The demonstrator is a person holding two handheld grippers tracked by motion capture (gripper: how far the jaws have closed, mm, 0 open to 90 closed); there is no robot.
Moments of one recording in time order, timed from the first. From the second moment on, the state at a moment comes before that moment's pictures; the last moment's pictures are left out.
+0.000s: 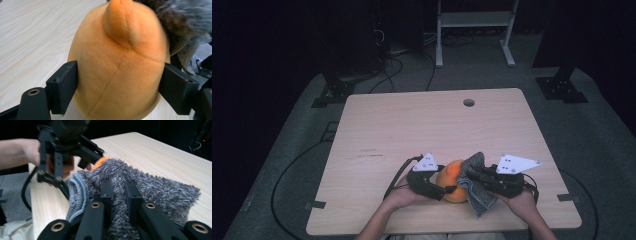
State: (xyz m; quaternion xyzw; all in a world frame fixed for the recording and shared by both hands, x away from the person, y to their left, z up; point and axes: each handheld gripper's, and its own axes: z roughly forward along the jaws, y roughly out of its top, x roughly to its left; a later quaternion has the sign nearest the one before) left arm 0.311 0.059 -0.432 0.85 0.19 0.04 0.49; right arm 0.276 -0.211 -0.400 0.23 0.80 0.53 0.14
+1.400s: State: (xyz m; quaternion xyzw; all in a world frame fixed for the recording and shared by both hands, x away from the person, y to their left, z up) left arm 0.292 0.036 -0.432 0.87 0.12 0.08 0.48; right arm 0.271 -0.205 -0.383 0.22 0.82 0.51 0.15
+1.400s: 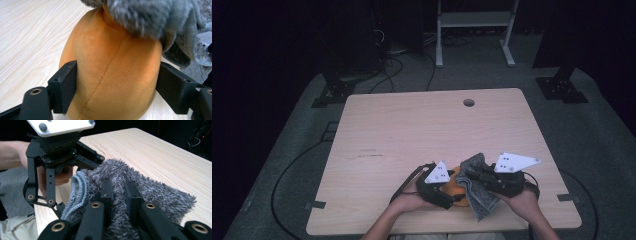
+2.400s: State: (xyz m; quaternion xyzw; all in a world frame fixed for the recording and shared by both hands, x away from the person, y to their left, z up) left arm 0.304 0.052 -0.435 0.86 0.15 0.05 0.49; right arm 0.289 -0.244 -0.402 0.28 0.79 0.52 0.12
